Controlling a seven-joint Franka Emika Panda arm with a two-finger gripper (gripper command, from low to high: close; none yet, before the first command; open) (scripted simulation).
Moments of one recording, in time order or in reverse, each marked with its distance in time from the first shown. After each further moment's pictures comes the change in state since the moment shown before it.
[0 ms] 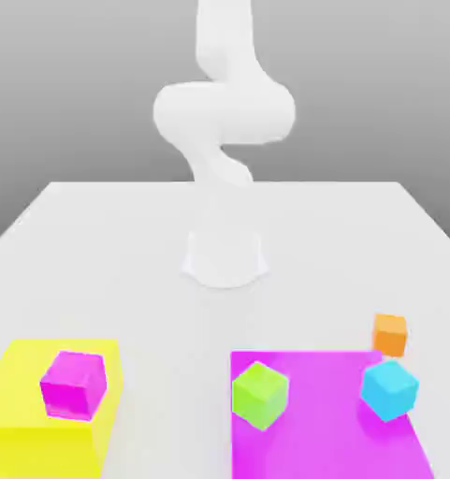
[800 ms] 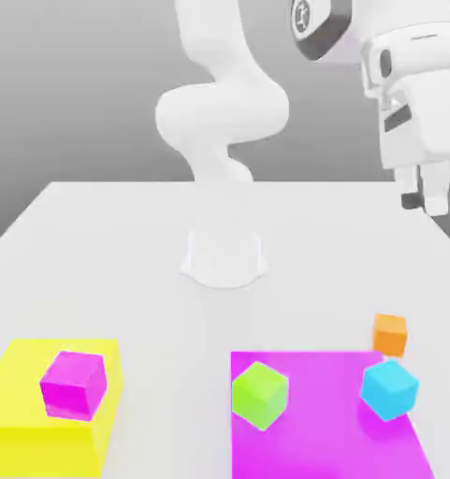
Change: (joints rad) arm 0.474 0.427 -0.051 -0.268 -0.080 0.284 -1.001
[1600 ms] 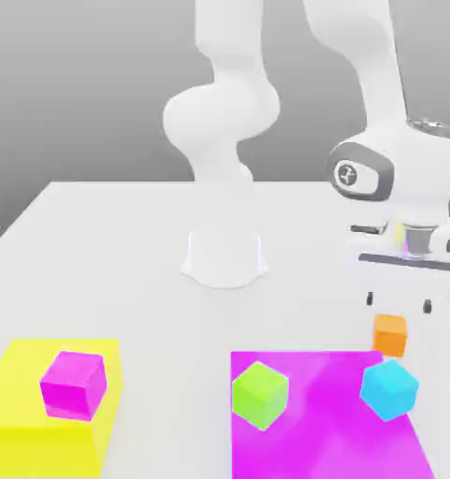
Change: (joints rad) arm 0.314 0.486 0.063 -0.206 0.094 0.347 -0.965
